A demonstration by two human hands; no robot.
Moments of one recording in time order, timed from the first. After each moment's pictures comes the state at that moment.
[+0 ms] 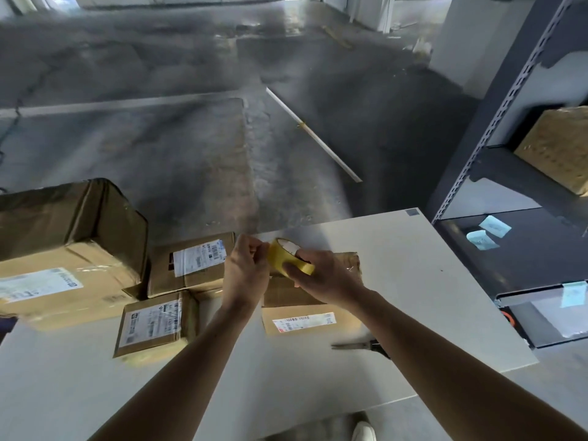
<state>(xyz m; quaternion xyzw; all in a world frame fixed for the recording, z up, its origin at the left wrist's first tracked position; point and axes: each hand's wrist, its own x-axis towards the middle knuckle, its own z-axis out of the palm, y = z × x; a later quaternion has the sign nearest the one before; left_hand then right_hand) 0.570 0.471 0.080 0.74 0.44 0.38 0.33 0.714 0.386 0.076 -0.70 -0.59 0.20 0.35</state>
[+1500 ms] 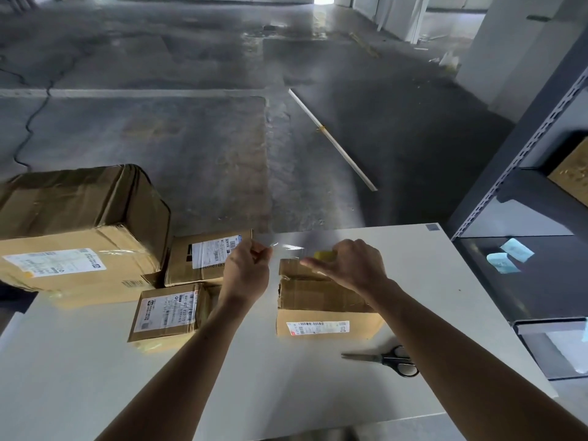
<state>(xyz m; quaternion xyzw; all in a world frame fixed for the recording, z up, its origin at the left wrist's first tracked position) 0.539 0.487 0.087 0.71 0.51 0.31 0.38 0.737 0.408 0.086 -0.81 -0.56 0.03 0.15</state>
